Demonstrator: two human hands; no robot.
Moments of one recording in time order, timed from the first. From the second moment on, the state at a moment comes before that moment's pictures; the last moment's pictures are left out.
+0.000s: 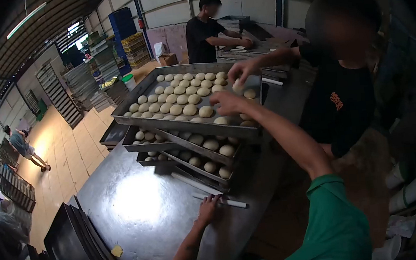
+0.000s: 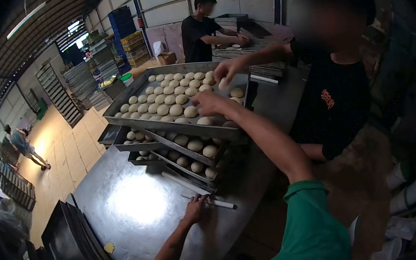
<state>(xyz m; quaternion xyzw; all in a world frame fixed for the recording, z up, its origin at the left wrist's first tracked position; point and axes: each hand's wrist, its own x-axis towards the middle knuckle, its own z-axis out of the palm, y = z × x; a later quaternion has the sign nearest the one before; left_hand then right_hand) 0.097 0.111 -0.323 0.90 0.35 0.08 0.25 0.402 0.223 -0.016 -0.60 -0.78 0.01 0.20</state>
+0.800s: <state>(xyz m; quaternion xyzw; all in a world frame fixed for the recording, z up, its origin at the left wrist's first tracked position) -0.196 -0.230 -0.339 0.66 0.69 0.27 0.09 0.206 0.169 0.048 -0.42 -0.80 0.22 0.36</state>
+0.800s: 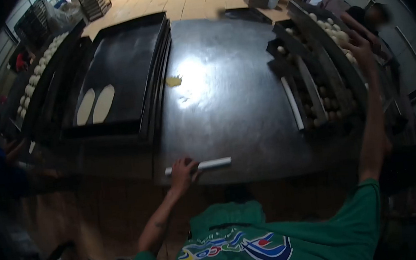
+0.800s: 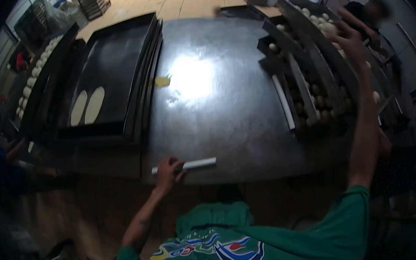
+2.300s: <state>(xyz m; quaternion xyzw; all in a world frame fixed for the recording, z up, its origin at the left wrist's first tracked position) -0.232 -0.111 -0.362 0.54 0.81 0.21 -0.01 -0.041 0.047 -0.343 -0.31 -0.93 0.09 0.17</state>
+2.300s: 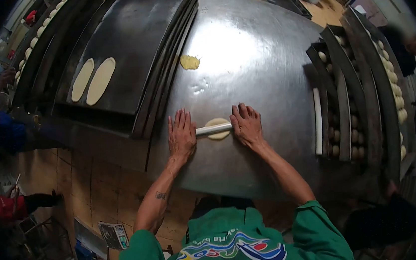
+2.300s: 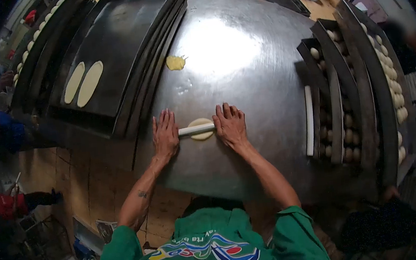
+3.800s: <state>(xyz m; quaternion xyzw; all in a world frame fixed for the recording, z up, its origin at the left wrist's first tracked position) -0.268 -0.034 -0.377 0.48 0.80 0.37 -0.06 -0.074 0.105 -0.367 -0.46 -0.87 0.09 0.15</state>
